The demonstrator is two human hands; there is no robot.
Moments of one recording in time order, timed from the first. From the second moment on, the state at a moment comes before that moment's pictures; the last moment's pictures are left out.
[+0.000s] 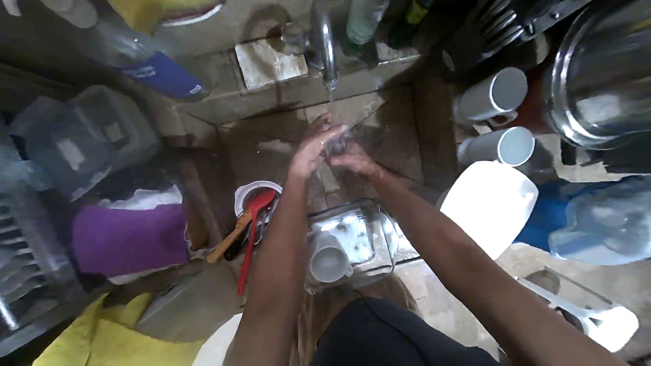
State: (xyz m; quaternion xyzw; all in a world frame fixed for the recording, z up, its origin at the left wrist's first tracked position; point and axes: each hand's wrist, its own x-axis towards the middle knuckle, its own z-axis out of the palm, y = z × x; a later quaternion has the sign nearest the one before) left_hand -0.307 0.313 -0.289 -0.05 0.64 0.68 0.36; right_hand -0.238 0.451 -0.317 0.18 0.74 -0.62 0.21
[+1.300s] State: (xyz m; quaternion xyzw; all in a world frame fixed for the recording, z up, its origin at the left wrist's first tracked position) left_hand -0.280 0.234 -0.285 -0.23 0.63 0.65 0.36; right_hand -0.251 0.411 -0.279 0.30 0.70 -0.63 0.16
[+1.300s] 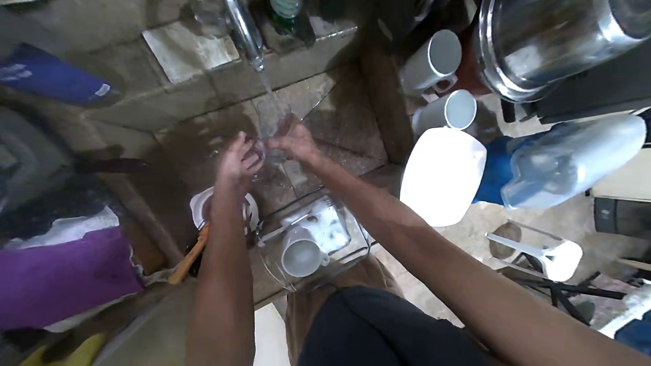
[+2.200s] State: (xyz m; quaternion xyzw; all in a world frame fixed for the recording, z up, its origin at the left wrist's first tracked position) left_hand -0.265 0.226 -0.272 -0.25 0.64 0.64 0.35; right_hand -0.243 0.421 -0.298 0.18 0.82 -0.53 0.12
